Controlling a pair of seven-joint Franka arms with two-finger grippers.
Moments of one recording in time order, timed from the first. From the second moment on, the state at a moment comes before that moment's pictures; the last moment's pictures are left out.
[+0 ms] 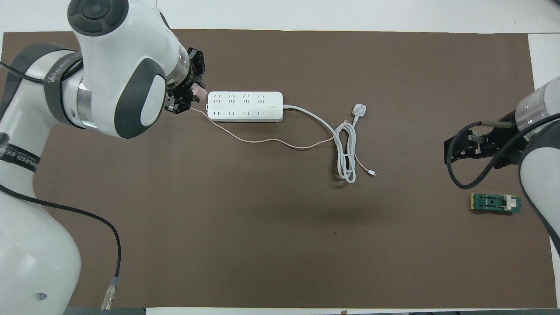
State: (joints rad) left arm -0.46 0.47 0.07 -1.32 -0.02 1.87 -1.57; right arm 0.15 0.00 -0.09 -1.66 0.04 1.46 0.19
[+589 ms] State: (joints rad) left arm -0.46 0.60 0.07 -1.26 0.07 1.91 -1.81; right arm 0.15 0.00 -0.09 -1.66 0.04 1.45 0.19
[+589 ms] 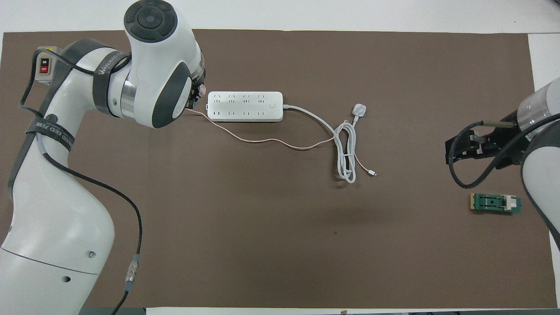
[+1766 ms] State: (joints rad) left arm -0.50 0.67 0.07 -1.26 0.10 1.90 -1.91; right arm 0.14 -0.01 -0.10 -1.66 0.04 1.45 0.19
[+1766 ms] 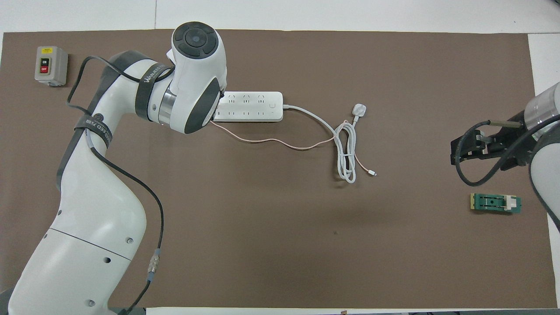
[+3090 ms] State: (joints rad) left arm -0.52 0.68 0.07 -1.28 0.10 1.87 -1.92; right arm 0.14 -0.01 -0.10 -1.66 0.04 1.45 0.19
